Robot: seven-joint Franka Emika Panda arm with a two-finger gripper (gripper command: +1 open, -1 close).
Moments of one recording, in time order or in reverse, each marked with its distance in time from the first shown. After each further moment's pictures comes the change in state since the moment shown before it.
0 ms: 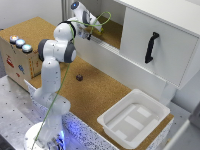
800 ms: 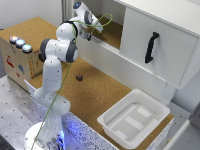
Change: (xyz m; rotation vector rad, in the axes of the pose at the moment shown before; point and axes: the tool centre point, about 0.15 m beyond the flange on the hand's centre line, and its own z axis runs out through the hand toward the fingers) arm -0.011 0.004 0.022 -0.019 -0.035 0.029
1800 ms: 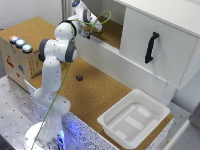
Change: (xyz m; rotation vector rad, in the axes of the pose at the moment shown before) arm -0.016 0.024 -0.041 -0.087 -0.047 -0.085
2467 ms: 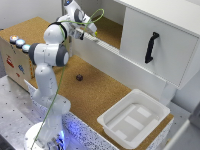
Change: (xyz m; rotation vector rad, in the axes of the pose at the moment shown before) arm -0.094 0.060 -0.079 -0.026 -0.061 -0.075
